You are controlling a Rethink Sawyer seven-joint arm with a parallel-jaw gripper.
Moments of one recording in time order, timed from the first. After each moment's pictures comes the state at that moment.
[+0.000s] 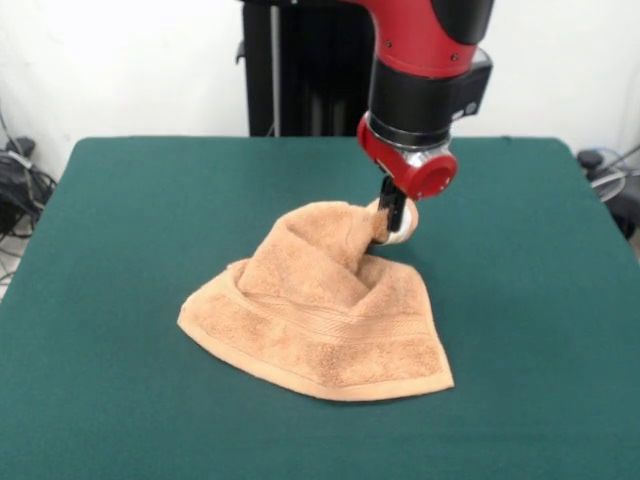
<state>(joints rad) -0.06 -0.55 -0.16 1.67 0.17 0.48 2.52</state>
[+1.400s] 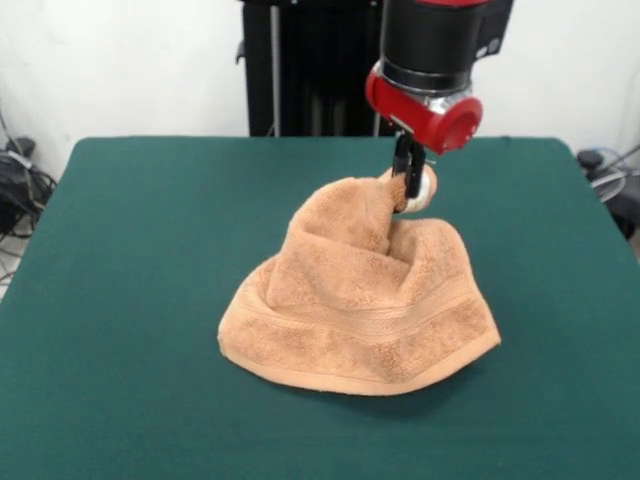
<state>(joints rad) -0.13 -0.69 -0.05 1.68 0.04 0.56 2.52</state>
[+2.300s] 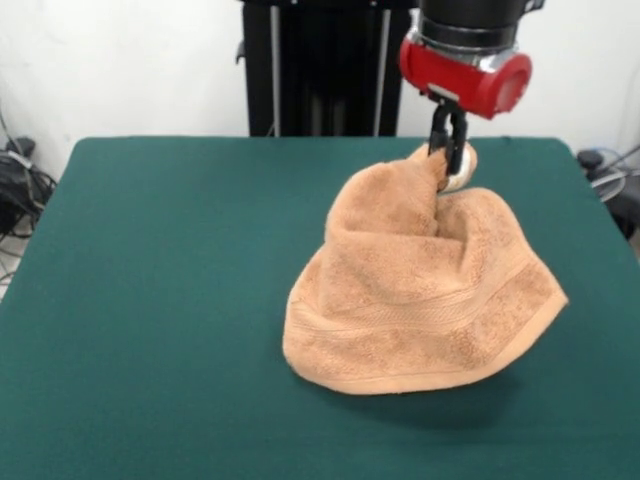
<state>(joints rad) -0.16 -0.78 0.05 1.68 -0.02 0.61 2.52</state>
